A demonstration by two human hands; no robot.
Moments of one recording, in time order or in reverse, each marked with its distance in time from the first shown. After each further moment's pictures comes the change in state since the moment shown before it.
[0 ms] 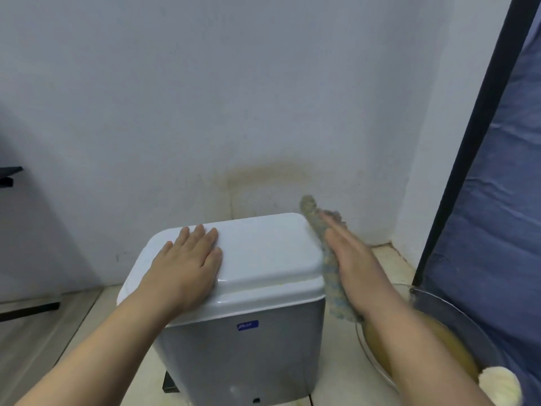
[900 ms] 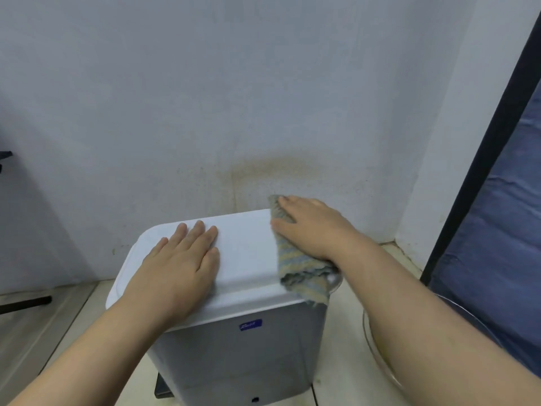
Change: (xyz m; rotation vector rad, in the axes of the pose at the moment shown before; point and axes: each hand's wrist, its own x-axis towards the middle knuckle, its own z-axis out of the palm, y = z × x) left_hand -0.001 -0.021 0.005 -0.012 0.064 0.051; right_hand 0.089 -0.012 0.045 -0.744 -0.444 -0.021
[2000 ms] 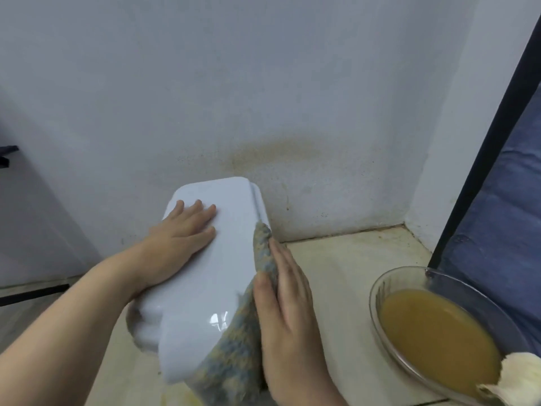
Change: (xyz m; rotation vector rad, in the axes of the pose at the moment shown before) left_hand 0.017 -0.002 -0.022 -0.274 -0.211 0.002; right_hand -0.118 -0.078 0.093 1.010 0.428 -0.008
